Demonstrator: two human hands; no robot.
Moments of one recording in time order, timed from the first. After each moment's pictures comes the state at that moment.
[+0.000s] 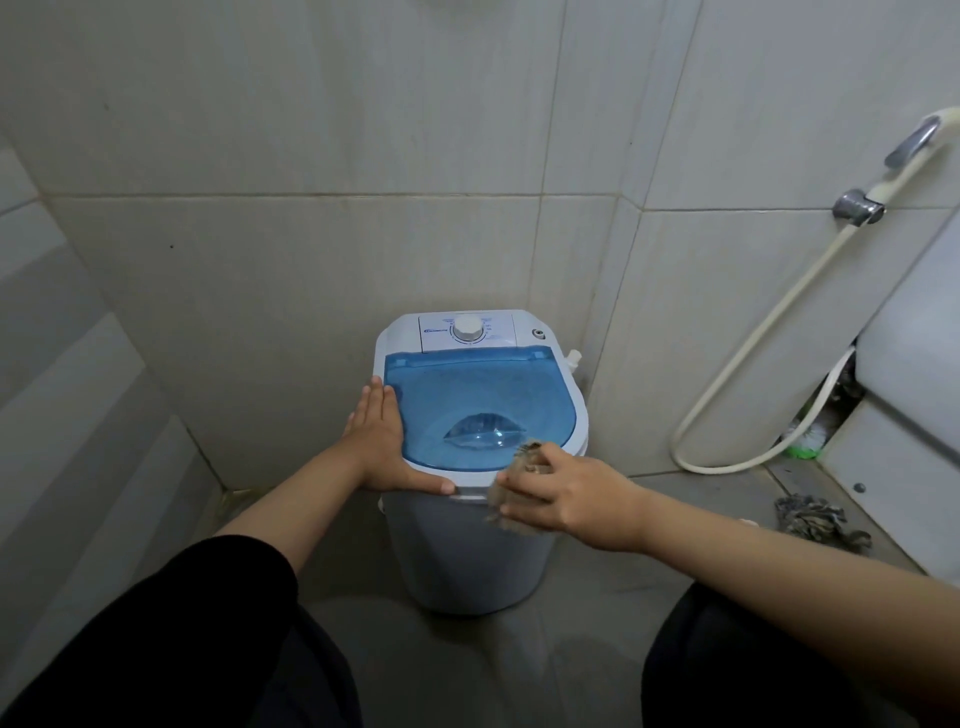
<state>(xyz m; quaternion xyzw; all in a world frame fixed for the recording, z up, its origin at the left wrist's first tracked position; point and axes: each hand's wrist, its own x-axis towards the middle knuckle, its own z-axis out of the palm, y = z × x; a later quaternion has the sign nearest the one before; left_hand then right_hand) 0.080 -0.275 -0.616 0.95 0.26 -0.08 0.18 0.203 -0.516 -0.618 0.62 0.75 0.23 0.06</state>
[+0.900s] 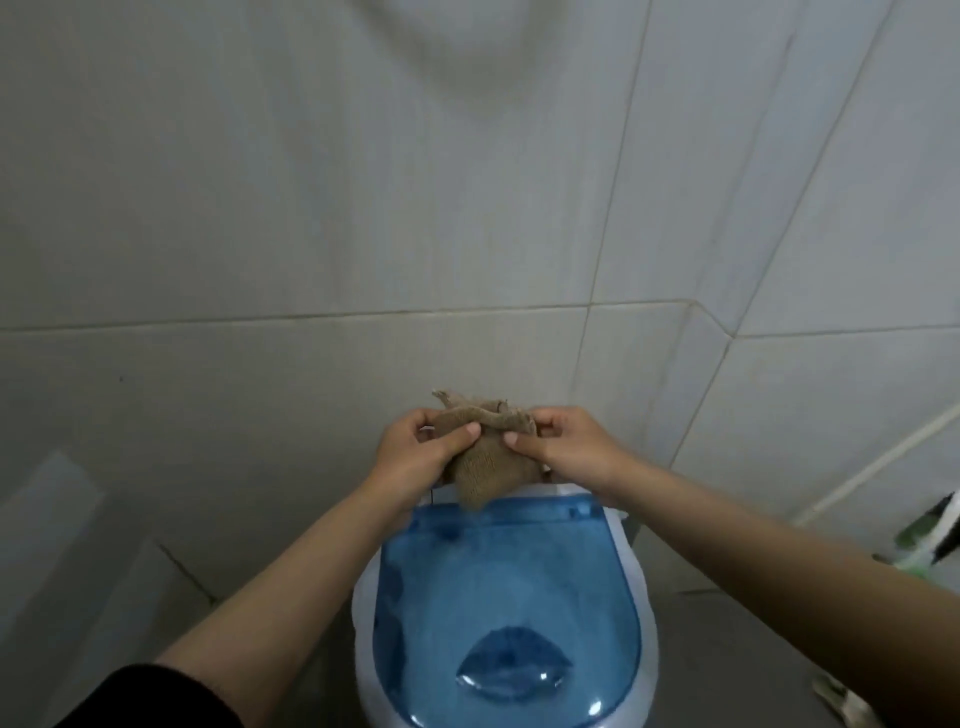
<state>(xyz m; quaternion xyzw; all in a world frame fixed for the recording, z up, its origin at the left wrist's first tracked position) 0.224 -0.217 -0.541 0.62 0.33 0.20 0.68 0.336 -0.344 -0.527 0.73 0.28 -0.34 -0.52</state>
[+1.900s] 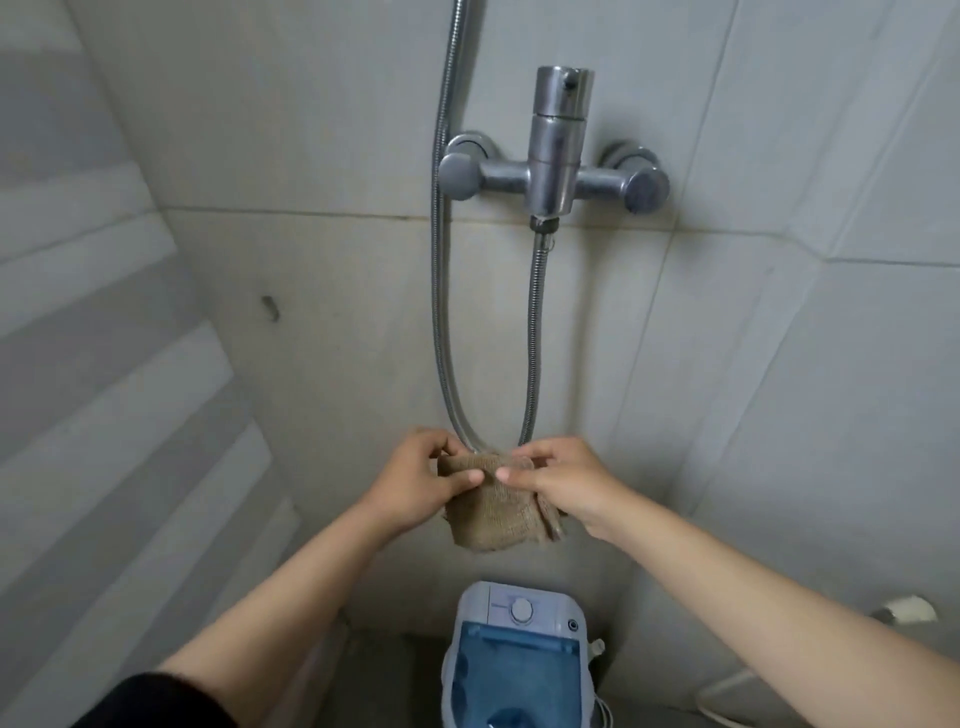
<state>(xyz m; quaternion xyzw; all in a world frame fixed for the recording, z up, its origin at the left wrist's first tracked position) 0.117 -0.248 -0.031 0.81 0.32 0.21 0.45 0.255 -0.364 -0.018 0.75 0.33 -0.36 -0.45</state>
